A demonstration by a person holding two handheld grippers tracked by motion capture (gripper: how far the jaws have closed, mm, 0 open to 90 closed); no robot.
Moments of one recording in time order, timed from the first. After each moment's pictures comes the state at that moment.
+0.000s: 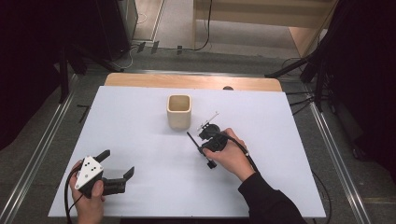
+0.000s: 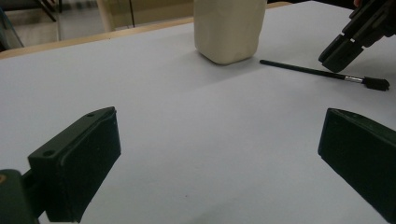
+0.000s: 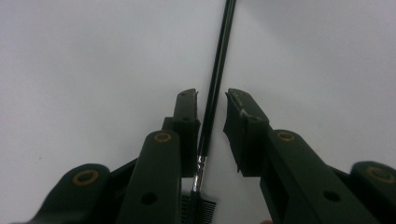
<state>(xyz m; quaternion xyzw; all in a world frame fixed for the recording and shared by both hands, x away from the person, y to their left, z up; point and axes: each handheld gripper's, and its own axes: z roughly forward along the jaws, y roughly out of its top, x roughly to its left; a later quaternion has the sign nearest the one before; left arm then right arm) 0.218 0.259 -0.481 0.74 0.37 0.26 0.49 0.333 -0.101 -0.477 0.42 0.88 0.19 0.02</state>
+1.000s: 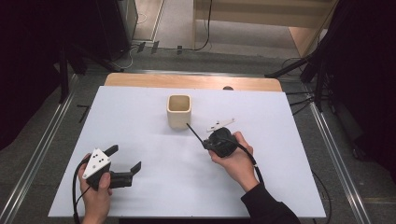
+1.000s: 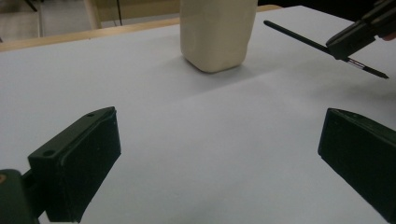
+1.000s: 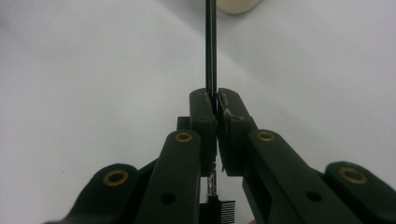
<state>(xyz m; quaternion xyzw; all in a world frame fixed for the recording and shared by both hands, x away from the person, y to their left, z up) 0.238 0.239 -0.473 0.75 0.38 0.23 0.50 0.300 -0.125 -0.459 0.43 0.84 0.31 0.10</state>
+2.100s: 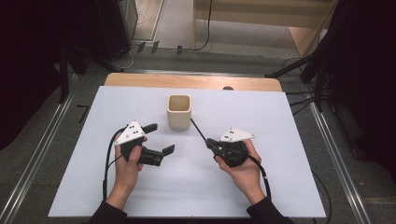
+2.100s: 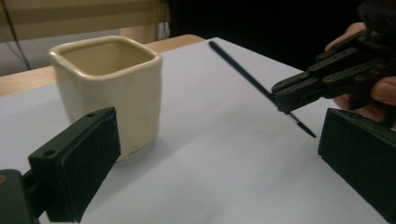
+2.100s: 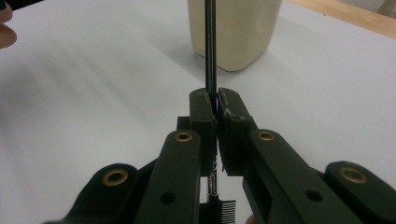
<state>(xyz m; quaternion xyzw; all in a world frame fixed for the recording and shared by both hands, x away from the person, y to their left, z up) 0.293 0.158 -0.439 0.78 0.27 0.11 0.56 0.264 -0.144 -0.456 0.39 0.80 0.43 0.17</state>
